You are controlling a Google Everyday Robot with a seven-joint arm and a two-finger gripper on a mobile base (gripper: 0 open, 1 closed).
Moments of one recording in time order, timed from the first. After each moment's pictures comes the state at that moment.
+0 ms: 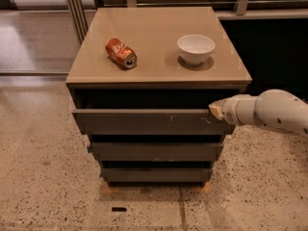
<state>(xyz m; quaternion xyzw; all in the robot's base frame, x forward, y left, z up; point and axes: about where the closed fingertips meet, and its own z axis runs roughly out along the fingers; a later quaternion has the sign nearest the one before) 0.639 -0.216 0.697 -0.28 0.86 0.07 0.42</state>
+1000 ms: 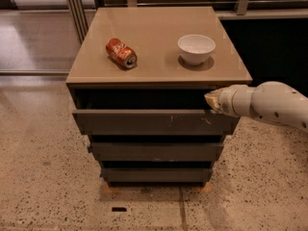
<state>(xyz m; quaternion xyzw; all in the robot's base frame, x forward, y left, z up) 0.653 -0.207 0.739 -0.29 0.84 0.05 0.46</state>
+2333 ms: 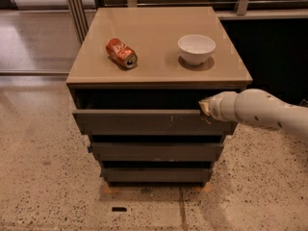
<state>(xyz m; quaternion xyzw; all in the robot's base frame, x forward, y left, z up) 0.667 -0.194 0.691 -0.26 0.86 0.05 0.43</state>
